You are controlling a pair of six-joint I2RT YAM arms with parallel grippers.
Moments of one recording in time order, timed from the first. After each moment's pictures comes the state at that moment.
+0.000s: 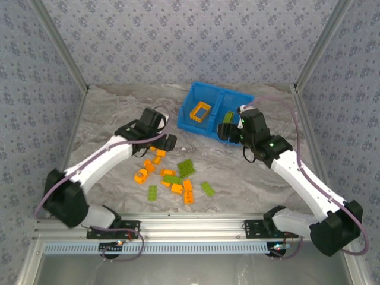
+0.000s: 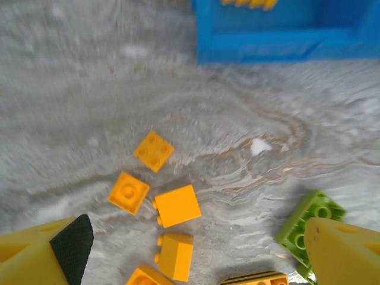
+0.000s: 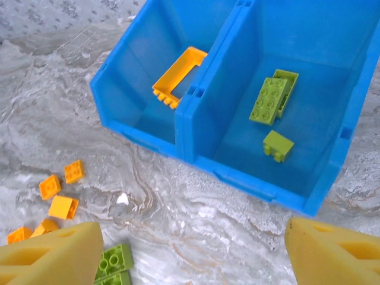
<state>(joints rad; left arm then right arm) -0.58 1.46 1.14 -0.65 -0.12 -0.19 0.49 1.13 1.01 -0.52 0.07 0.42</state>
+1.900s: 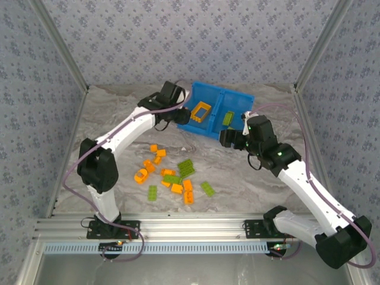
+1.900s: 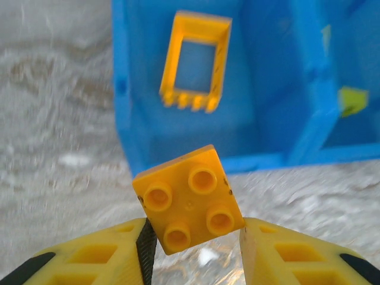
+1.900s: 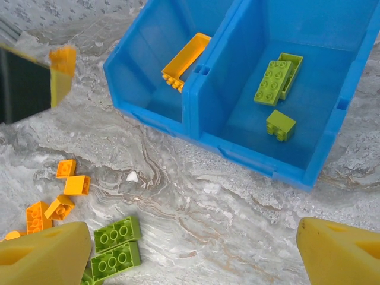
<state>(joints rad) -0.60 1.86 1.72 -0.72 0.00 -0.15 0.49 1.01 0.97 -0.58 0.04 0.43</state>
